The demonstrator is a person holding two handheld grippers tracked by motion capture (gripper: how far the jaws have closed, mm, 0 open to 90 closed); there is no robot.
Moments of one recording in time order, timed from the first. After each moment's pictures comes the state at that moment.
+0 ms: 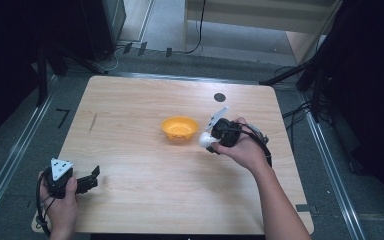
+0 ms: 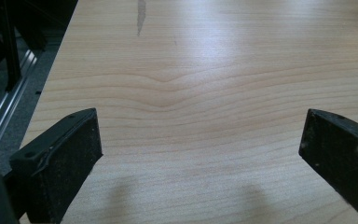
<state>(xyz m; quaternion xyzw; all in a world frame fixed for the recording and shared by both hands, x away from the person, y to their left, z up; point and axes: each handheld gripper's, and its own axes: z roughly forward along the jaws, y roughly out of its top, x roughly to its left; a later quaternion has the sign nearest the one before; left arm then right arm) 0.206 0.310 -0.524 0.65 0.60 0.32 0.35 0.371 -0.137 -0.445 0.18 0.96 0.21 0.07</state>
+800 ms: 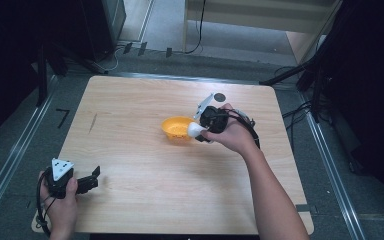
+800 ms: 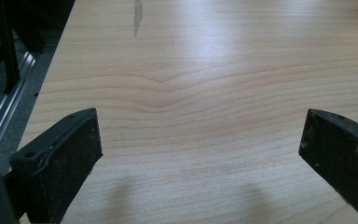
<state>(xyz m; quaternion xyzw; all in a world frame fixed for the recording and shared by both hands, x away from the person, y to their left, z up) 0.206 0.309 -0.524 0.65 0.59 0.32 0.35 0.409 -0.103 -0.436 0.11 0.97 0.23 0.05</state>
